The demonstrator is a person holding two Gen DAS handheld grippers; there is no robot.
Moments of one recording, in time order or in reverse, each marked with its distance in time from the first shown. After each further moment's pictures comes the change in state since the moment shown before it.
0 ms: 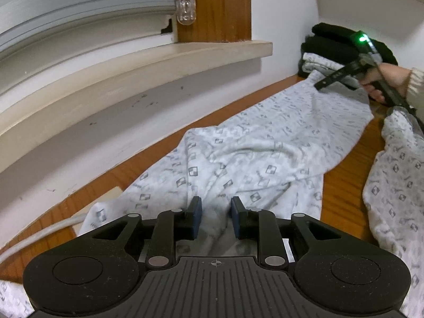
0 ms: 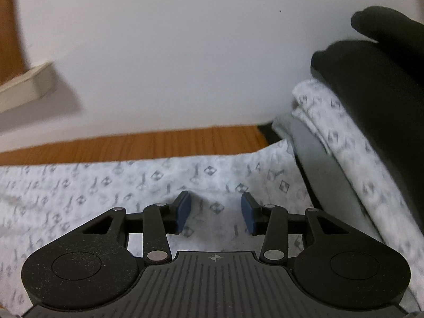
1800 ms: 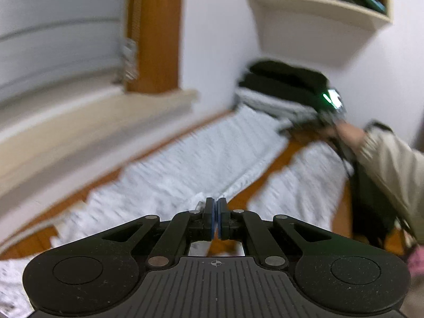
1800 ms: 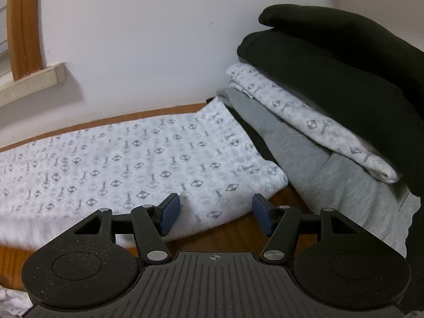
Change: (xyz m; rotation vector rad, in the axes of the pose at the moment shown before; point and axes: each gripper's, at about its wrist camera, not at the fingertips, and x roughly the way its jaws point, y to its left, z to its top) left arm -0.114 -0.054 0.003 0.043 -0.090 -0.219; right arm -0.099 -0.012 -0.106 0.131 -0.129 -0.139
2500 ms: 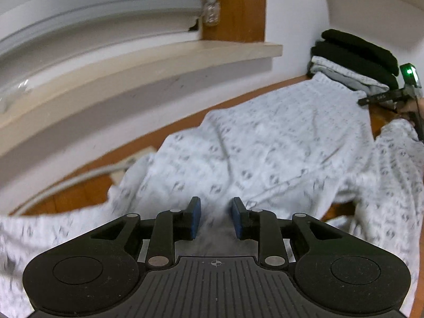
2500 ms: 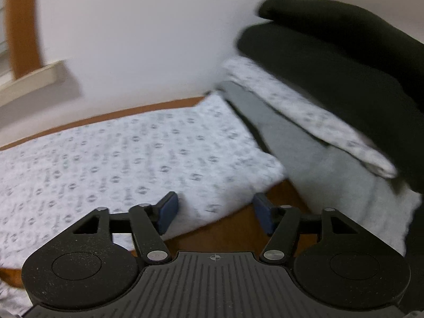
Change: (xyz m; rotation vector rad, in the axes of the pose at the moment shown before) left arm 0.035 0.081 -0.046 -0.127 0.095 0.256; right arm 0.000 -0.005 0.003 0.017 0.042 0.012
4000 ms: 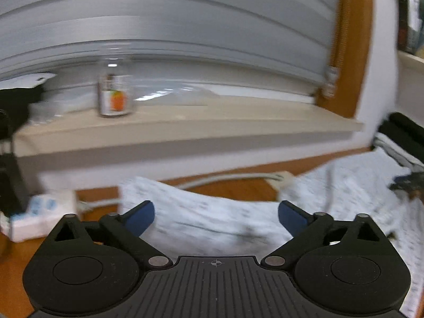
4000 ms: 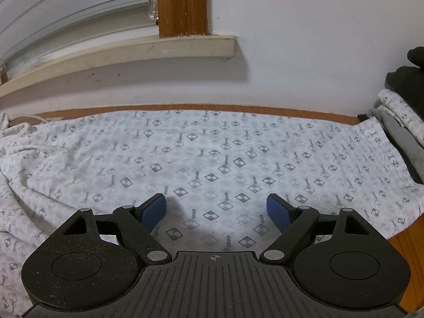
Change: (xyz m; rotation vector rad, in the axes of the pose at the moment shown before) left arm -0.132 0.153 -0.064 -0.308 -0.178 0.217; right arm -0.029 0.149 -0.014 -0.249 -0.011 0.319
